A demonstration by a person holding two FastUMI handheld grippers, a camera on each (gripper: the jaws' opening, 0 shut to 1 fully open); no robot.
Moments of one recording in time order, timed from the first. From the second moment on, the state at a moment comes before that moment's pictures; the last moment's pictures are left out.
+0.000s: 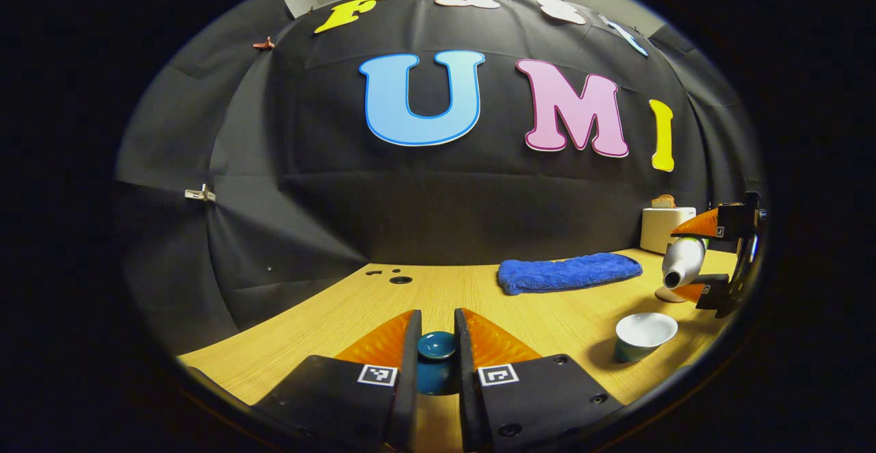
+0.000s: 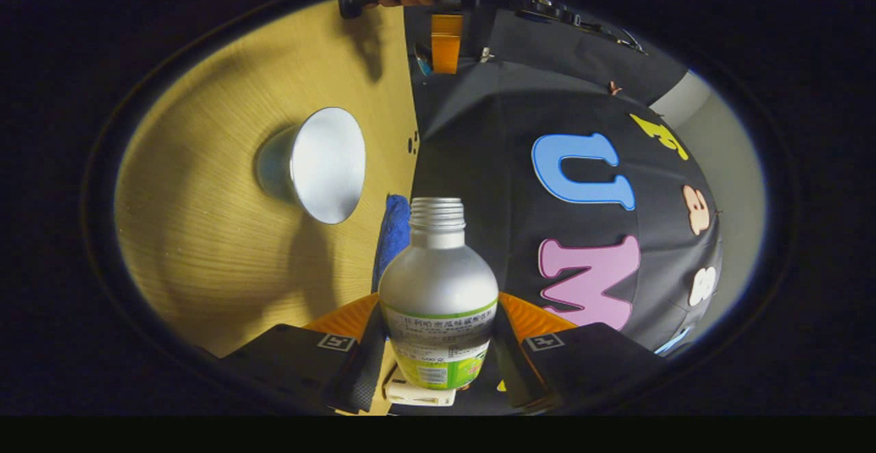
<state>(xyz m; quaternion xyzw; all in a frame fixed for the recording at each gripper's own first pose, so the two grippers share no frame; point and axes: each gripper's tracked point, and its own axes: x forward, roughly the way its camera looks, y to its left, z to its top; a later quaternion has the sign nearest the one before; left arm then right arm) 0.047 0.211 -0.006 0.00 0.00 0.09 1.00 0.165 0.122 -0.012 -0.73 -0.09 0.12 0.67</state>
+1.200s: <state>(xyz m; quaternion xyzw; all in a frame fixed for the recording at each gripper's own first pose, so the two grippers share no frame) 0.047 0.210 -0.006 0.00 0.00 0.08 1.00 0.170 0.134 -0.015 -0.79 -0.11 0.13 0.59</state>
